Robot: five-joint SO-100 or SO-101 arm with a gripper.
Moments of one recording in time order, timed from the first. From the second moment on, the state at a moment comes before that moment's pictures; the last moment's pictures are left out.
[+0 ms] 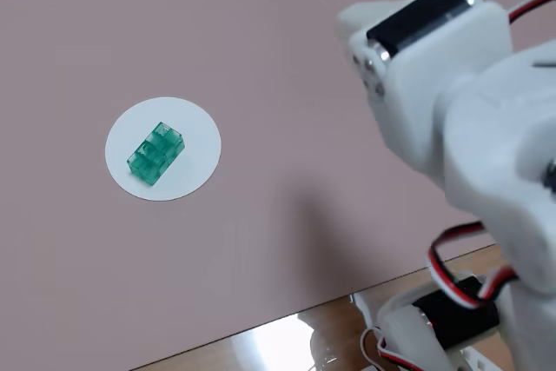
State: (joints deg) arm -4.9 171.2 135.8 73.6 -6.9
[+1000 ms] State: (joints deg) arm -2.6 192.0 172.5 68.6 -8.6
